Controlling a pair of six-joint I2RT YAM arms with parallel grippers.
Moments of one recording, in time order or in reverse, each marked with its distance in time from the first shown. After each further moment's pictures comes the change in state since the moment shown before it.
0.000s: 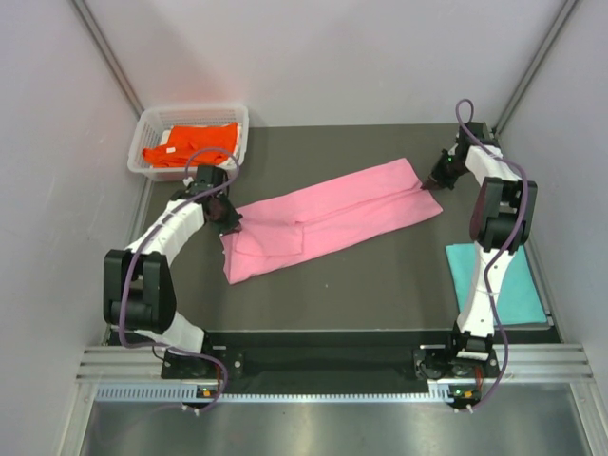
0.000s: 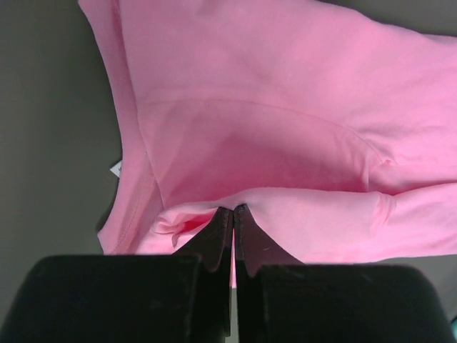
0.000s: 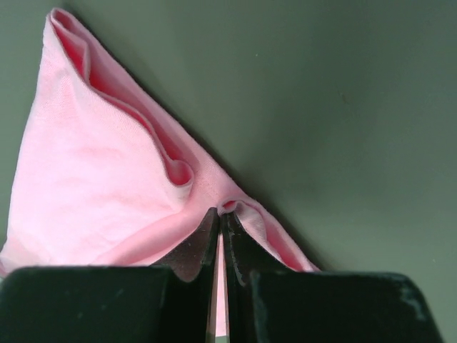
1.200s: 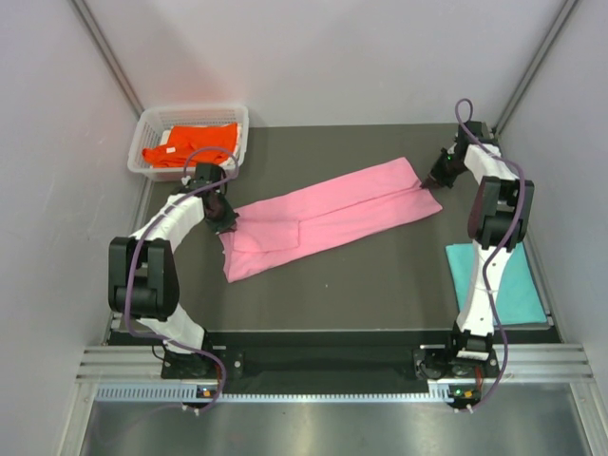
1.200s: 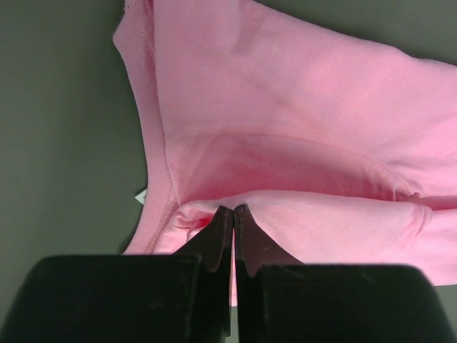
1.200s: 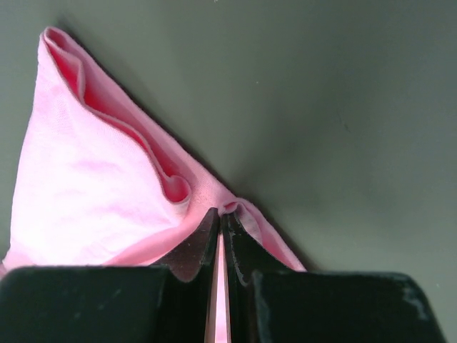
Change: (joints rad) left arm 0.040 0.099 0.047 0.003 -0.030 0.045; right arm 0.000 0.051 0.065 -0.020 -0.001 0.008
